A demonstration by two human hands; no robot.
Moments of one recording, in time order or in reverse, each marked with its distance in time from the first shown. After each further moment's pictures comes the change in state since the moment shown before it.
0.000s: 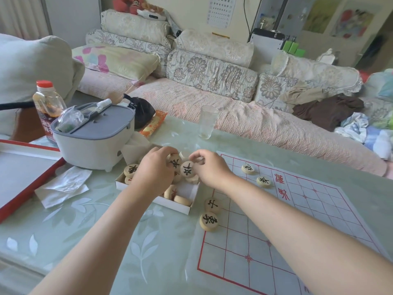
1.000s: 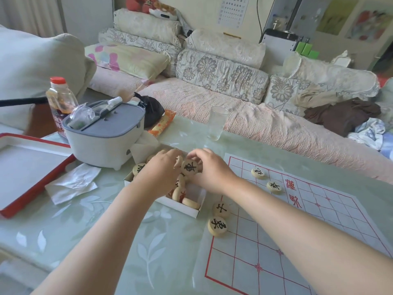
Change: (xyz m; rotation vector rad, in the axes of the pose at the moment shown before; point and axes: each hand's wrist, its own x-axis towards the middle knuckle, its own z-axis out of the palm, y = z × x) left_hand 0.005 -0.011 -0.004 0.155 -0.147 0.046; right_hand 0.017 0.005 0.013 -0.244 -0.054 -0.313
